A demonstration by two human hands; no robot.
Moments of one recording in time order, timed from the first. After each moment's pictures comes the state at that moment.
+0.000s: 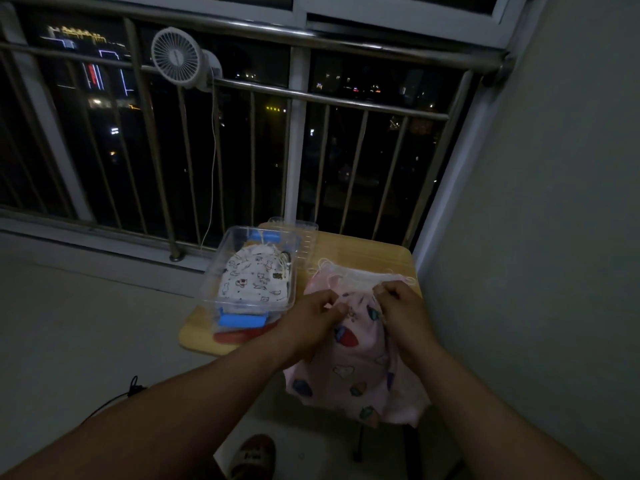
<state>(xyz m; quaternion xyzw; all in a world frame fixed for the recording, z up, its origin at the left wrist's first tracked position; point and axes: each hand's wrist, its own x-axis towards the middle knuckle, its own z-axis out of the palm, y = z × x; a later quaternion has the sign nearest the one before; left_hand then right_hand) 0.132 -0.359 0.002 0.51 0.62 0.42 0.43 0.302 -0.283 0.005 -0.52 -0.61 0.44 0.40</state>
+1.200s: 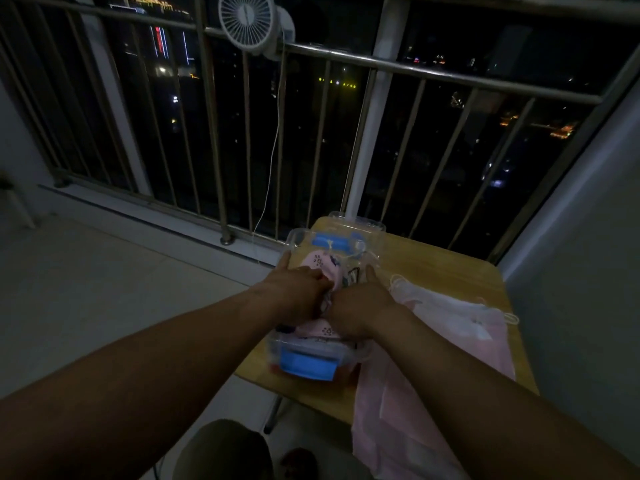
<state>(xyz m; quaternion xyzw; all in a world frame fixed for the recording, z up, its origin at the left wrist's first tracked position) -0.066 -0.264 -0.018 0.69 0.71 -0.11 0.05 0.071 -0.215 0.000 -0.26 -0.93 -0.08 -0.23</state>
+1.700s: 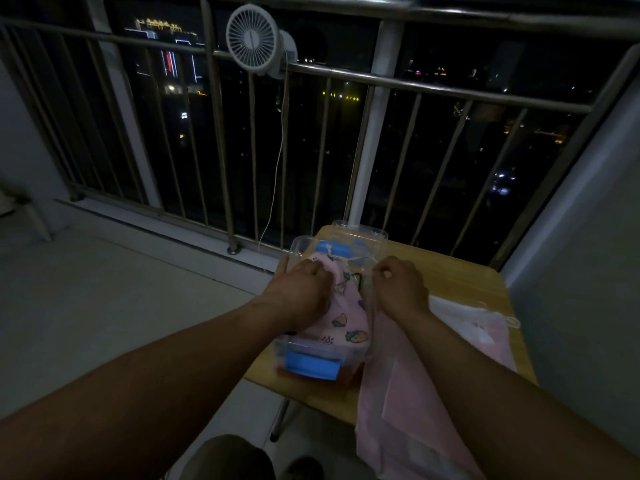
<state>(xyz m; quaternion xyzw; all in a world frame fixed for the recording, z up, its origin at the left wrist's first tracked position) -0.058 -0.286 -0.011 0.66 0.75 0.05 0.00 0.114 -0.174 -0.008 -0.53 -0.79 0.19 0.25</state>
